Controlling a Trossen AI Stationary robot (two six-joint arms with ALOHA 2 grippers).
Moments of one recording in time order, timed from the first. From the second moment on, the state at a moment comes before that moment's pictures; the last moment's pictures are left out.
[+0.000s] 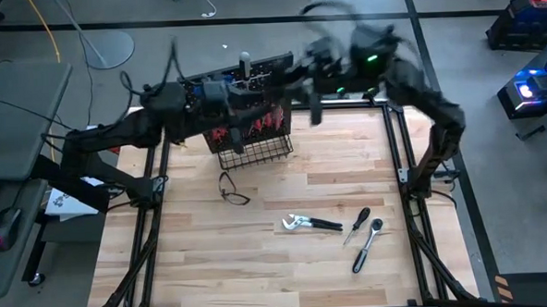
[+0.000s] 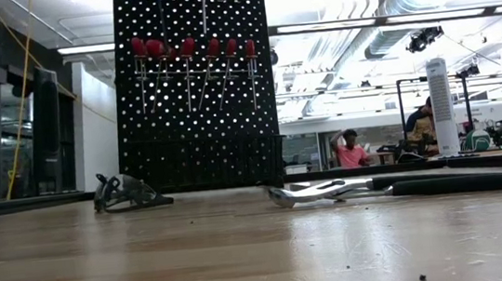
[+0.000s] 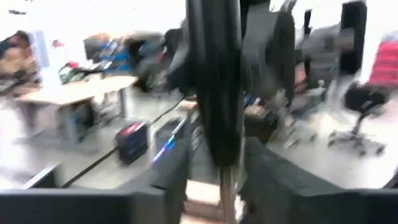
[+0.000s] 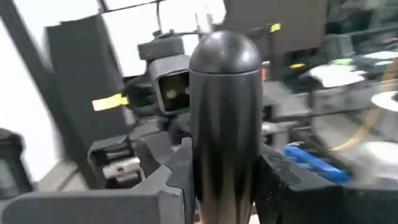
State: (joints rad) left arm 0.05 1.36 1.63 -0.17 -0.23 0.01; right arm -0.19 1.74 2.35 -0.61 -0.23 0.15
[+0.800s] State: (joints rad) left arm -0.02 1.11 1.49 -0.47 -0.52 -0.10; right arm -0.24 1.86 2.35 -0.50 0.24 0.23
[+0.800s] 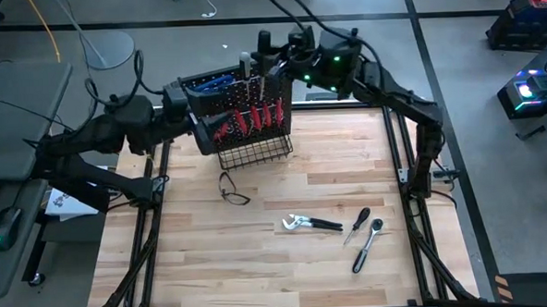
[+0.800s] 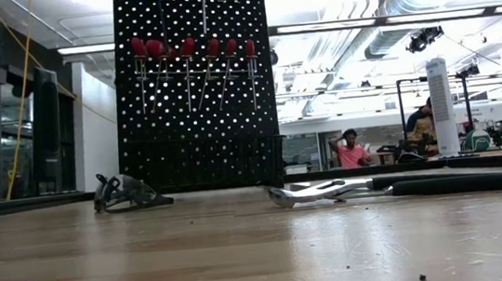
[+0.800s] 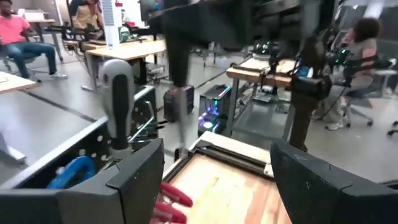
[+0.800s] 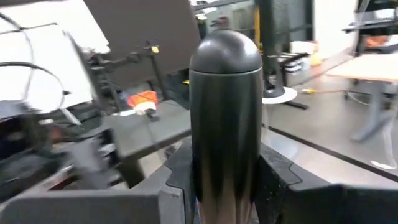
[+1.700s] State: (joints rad) left arm -0.04 1.15 1.44 -0.32 -0.52 -0.21; right arm -0.30 1.94 2.35 -0.54 0.32 0.16
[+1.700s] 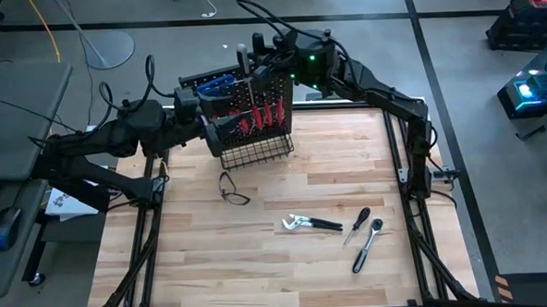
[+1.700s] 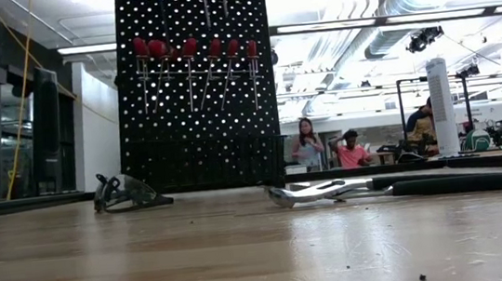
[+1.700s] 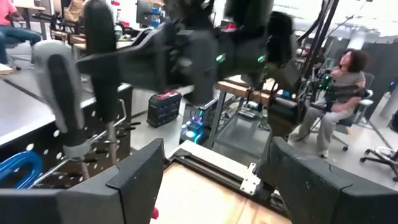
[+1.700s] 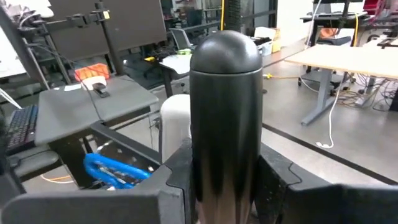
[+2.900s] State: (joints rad) left arm -0.05 1.16 1.44 -0.29 -0.55 -0.13; right arm -0.32 1.92 2.35 -0.66 0.39 0.02
